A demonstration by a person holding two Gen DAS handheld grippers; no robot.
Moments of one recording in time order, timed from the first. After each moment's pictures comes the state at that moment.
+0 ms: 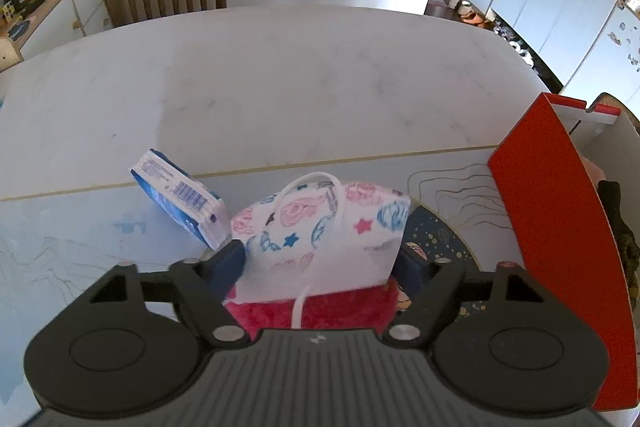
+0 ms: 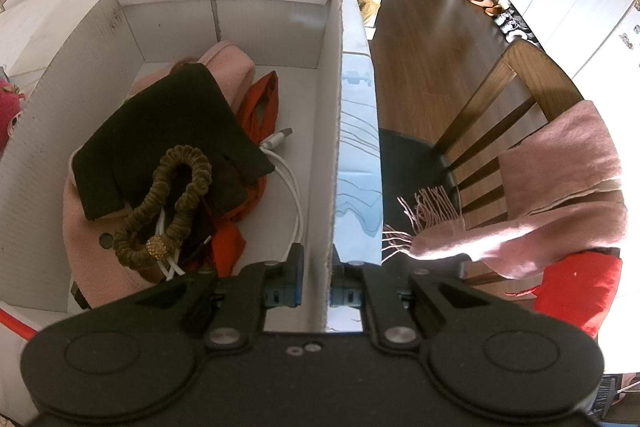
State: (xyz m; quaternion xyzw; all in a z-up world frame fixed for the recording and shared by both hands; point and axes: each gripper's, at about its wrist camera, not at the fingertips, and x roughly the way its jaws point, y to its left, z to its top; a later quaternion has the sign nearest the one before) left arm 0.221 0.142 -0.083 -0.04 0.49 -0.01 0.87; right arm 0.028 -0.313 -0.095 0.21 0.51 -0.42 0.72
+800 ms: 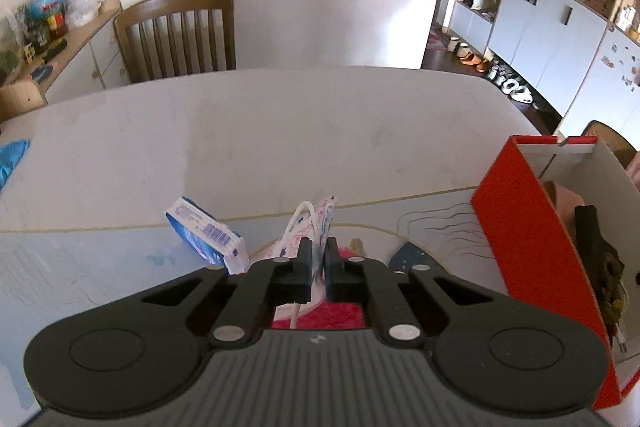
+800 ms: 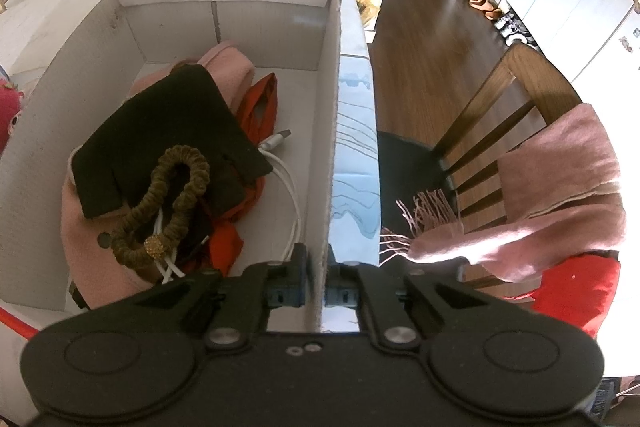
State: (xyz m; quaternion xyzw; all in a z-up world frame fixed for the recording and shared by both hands) left arm 0.192 0.135 -0.037 -0.02 0.42 -0.01 0.91; right arm 0.028 -0.314 -0.095 0.21 0.51 -0.42 0.72
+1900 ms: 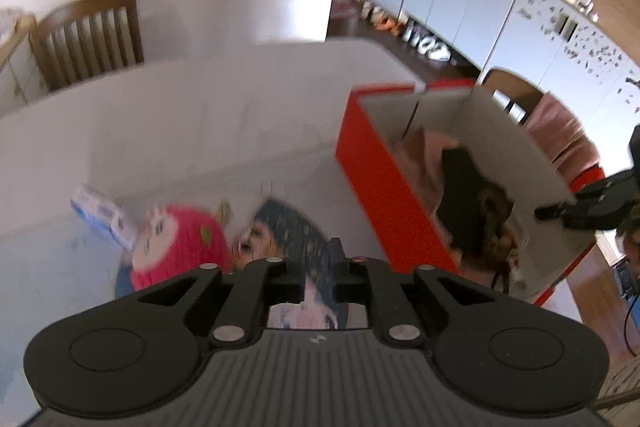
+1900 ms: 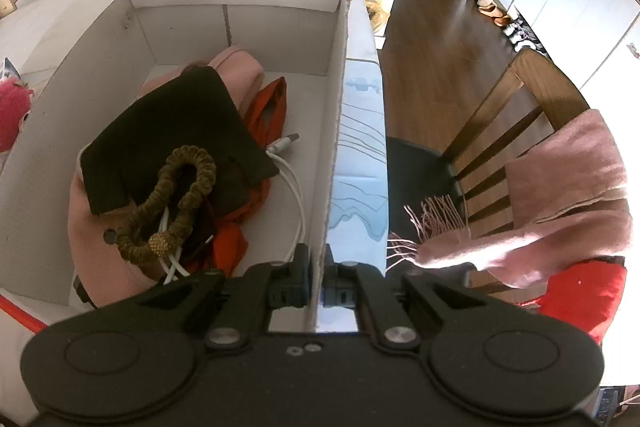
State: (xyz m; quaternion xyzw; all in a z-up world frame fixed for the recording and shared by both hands) left arm 0.153 0.056 -0.018 0.00 0.46 -0.13 0.88; right arm 0.026 -0.311 -0.094 0.21 0.50 -0.41 0.73
